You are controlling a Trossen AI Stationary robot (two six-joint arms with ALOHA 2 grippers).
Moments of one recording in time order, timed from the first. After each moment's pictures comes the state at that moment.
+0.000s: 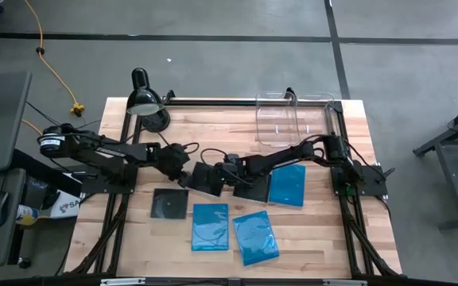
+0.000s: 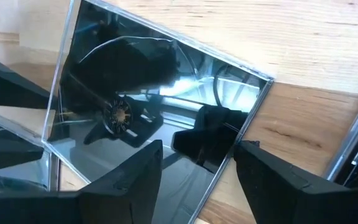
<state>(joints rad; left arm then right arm) 0.15 1.31 0.35 -0.01 0.32 -0.84 0.04 2.18 1.46 -0.34 0.16 1.49</state>
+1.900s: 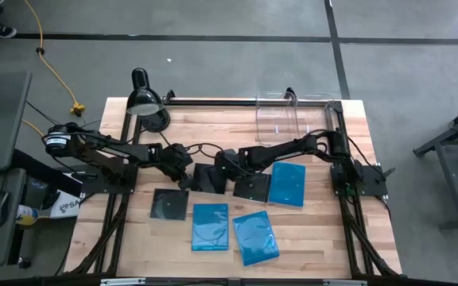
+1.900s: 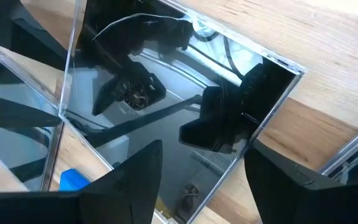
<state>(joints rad) 0.17 1.40 0.34 0.12 0.34 -0.71 0.00 2.10 1.45 -0.32 -0.06 1.23</state>
